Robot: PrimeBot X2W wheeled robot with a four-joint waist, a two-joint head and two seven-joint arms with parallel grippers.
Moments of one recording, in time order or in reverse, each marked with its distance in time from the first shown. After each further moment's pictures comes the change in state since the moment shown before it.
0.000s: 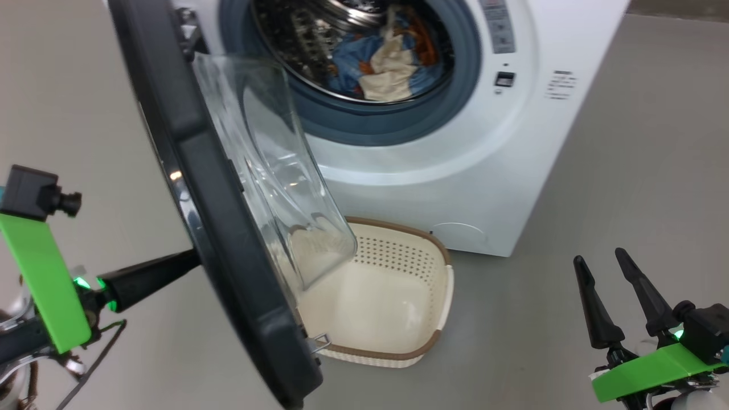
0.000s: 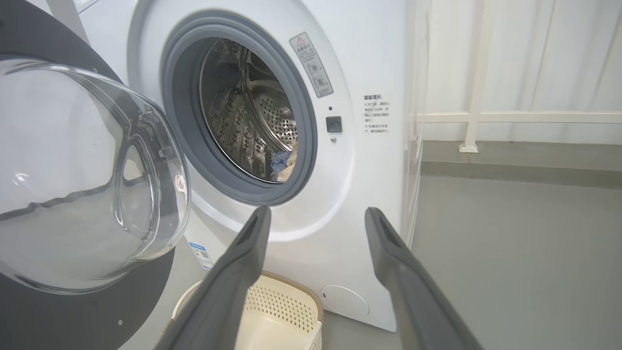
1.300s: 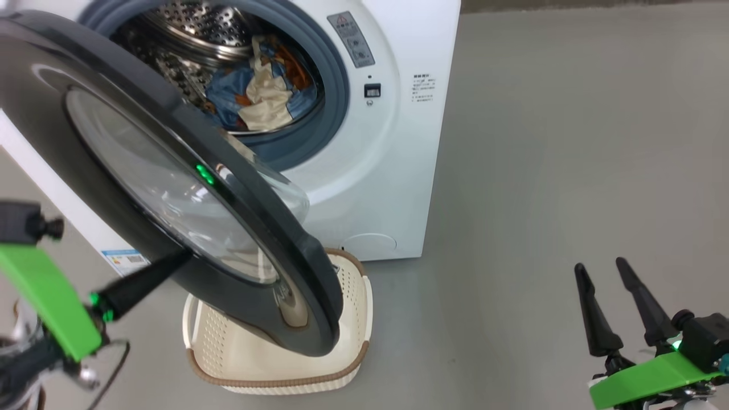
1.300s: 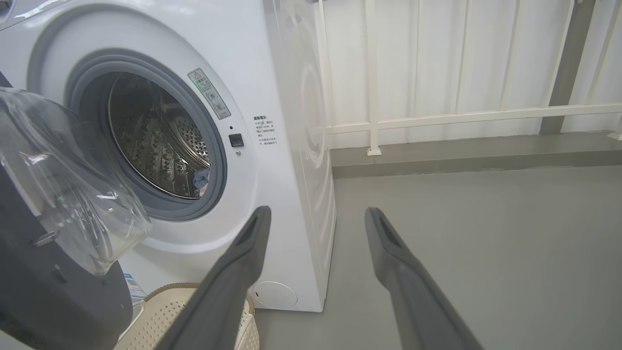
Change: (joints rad) left arm 0.055 0.032 -0.058 0.097 0.070 0.000 -0.276; right arm 0.024 0.031 -0.026 0.003 -0.004 0.000 0.000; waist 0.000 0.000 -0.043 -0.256
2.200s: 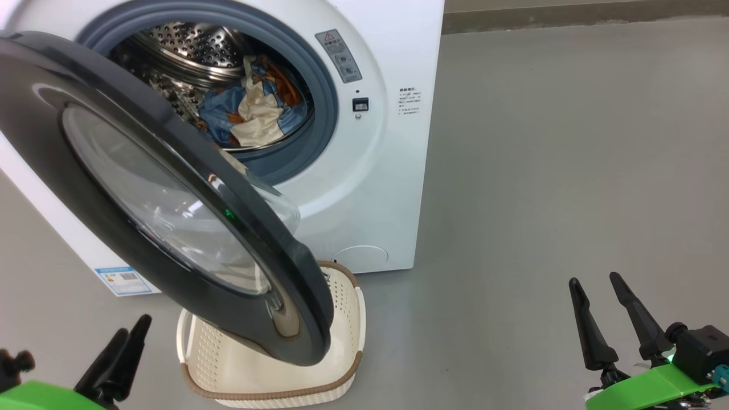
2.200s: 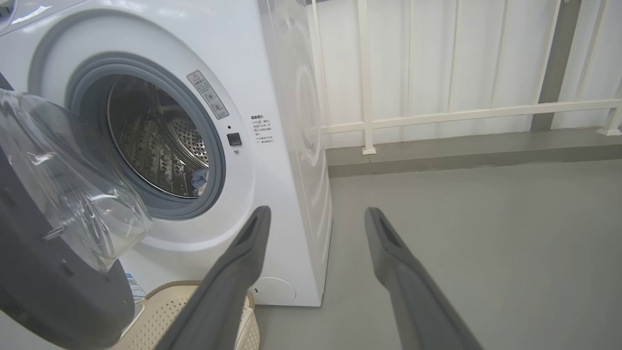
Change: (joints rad) left arm 0.281 -0.004 -0.111 0.165 0.099 0.000 -0.717; right arm 0.032 0.009 0.012 0.005 0.000 0.000 0.000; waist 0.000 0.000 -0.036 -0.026
